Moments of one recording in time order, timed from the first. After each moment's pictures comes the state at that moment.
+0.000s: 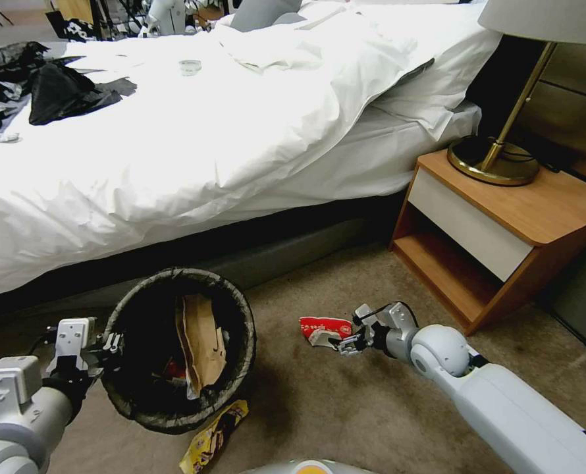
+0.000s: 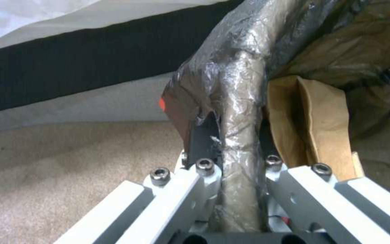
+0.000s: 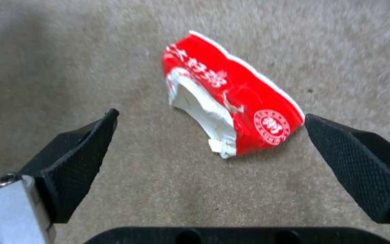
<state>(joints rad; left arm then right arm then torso) 1.86 -1.32 -1.05 -2.50 -0.49 0.74 0.05 -0.94 0.96 -0.10 1.55 0.51 -0.56 -0.23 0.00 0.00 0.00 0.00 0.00</state>
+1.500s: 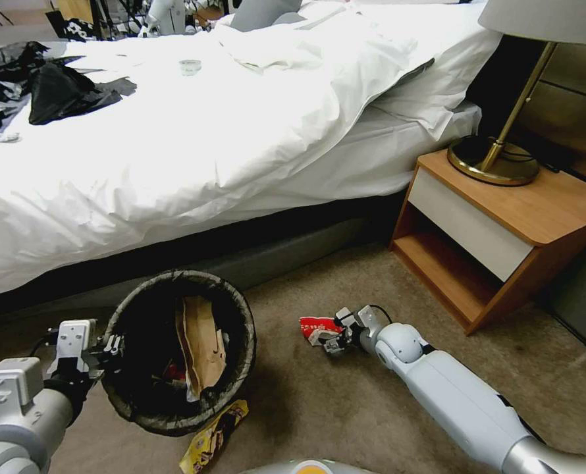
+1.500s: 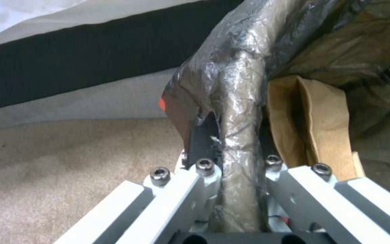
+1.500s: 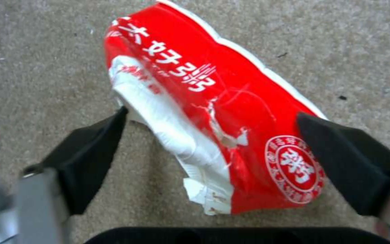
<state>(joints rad) 1.86 -1.32 -1.05 -2.50 -0.48 0.74 0.05 -0.80 1.16 -0.20 1.17 0.37 -0.44 -0.23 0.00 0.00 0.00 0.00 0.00</state>
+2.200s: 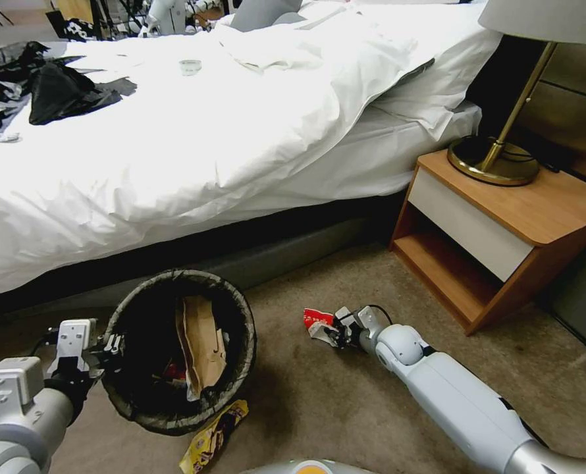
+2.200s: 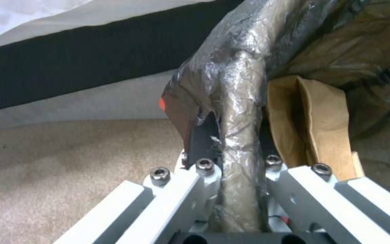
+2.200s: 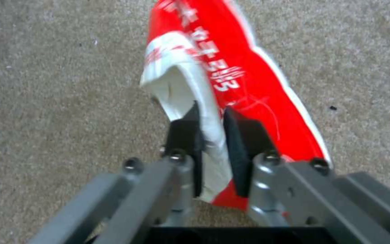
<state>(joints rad) 1.86 -1.32 -1.05 -2.50 -0.48 0.74 0.05 -0.82 1.15 -0.19 1.20 0.36 -0.41 -0.21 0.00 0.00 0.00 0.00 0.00</state>
